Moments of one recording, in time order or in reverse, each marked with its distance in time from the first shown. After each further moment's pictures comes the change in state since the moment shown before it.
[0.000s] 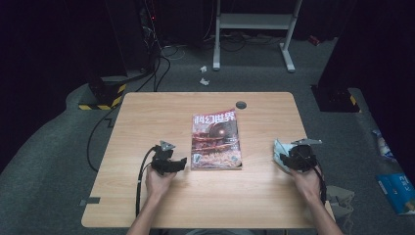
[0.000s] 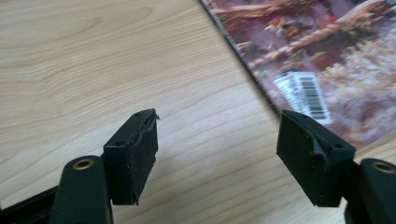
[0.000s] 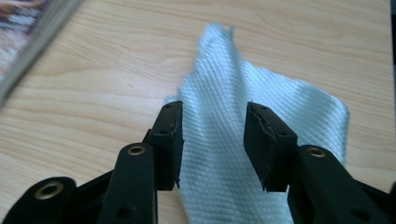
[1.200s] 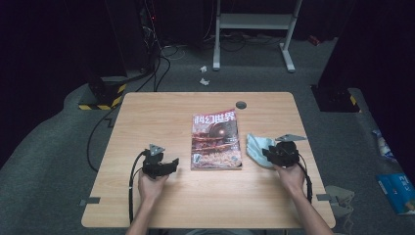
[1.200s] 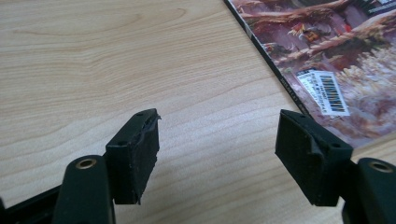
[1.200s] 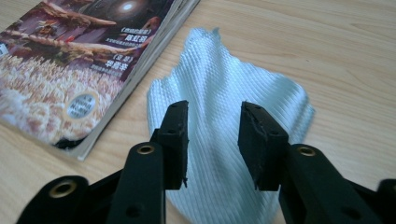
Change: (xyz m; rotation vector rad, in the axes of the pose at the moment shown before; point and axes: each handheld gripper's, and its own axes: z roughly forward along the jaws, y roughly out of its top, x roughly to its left) left arm 0.014 -0.016 -0.019 -0.065 0.009 -0.060; right arm 0.039 0.021 0.013 -0.103 0.162 -0.056
